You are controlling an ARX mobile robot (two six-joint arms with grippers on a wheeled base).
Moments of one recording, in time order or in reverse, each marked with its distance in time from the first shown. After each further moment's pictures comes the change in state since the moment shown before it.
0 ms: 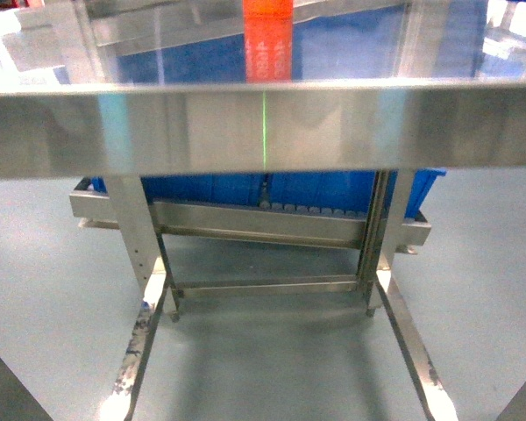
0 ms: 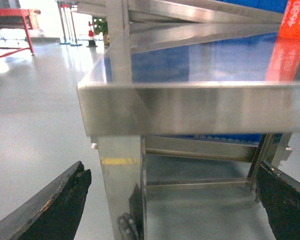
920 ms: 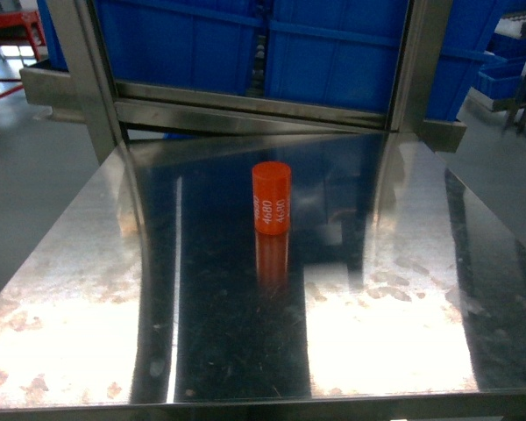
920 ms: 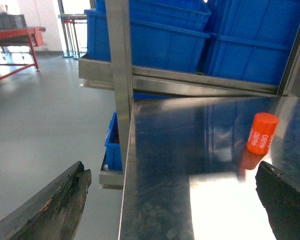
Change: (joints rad) left arm 0.000 0.000 0.002 0.011 -0.002 0.000; right arm 0.000 0.000 0.000 0.011 -0.001 -0.001
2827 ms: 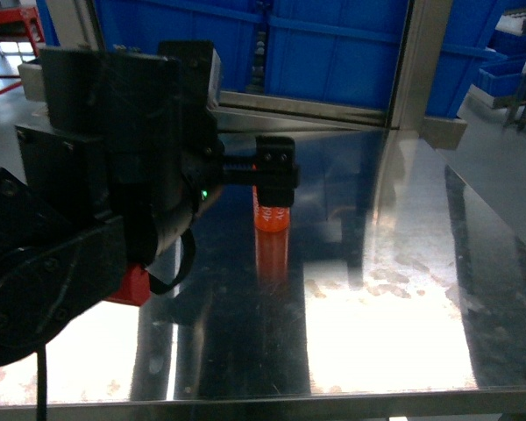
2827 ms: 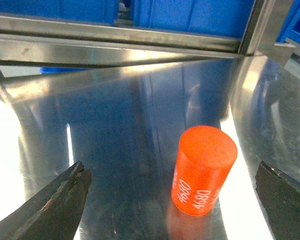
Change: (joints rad) left arm -0.454 2.036 0.901 0.943 -0.276 -0.076; right arm 0.000 0.000 0.000 -0.011 0.000 0.000
